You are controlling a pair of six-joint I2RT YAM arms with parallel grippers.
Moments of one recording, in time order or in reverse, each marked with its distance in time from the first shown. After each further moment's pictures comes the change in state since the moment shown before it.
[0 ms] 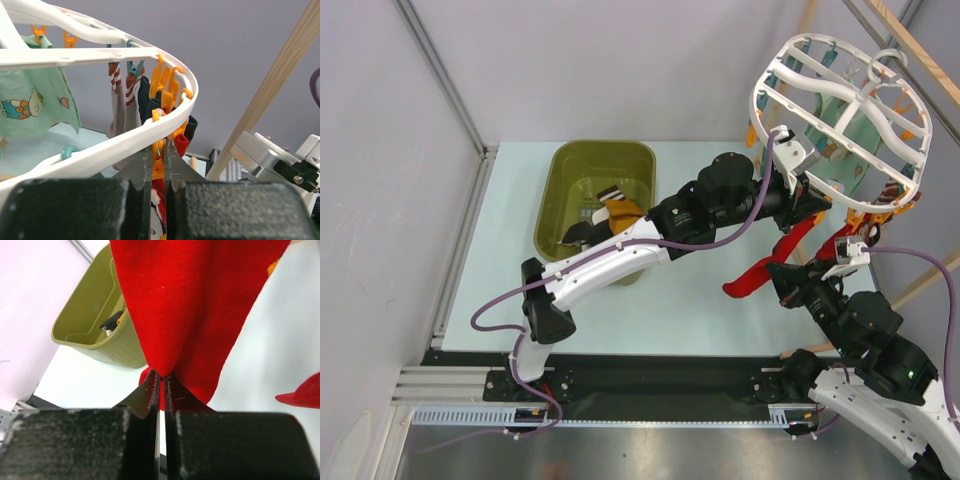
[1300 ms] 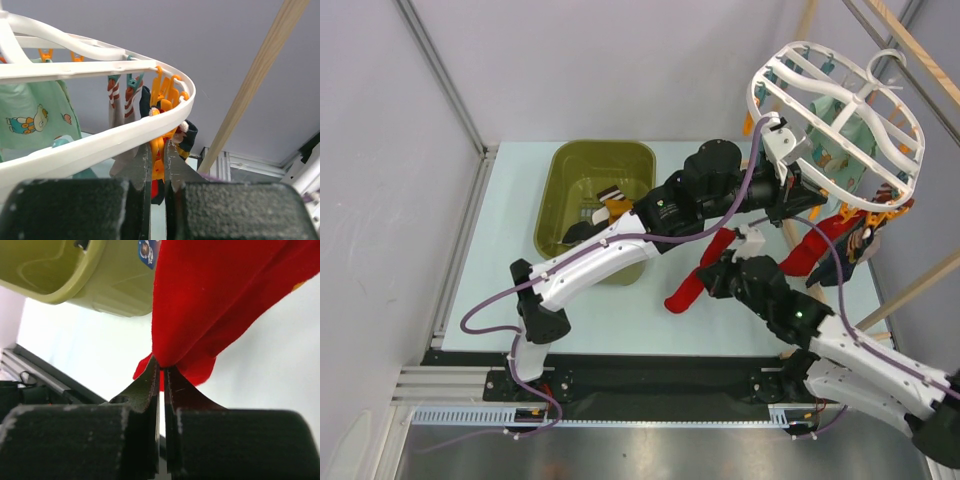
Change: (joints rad) left arm 0.019 -0.032 0.059 -0.087 0.063 -0.011; right arm 0.015 0.475 -0.261 0.436 -0.189 0.170
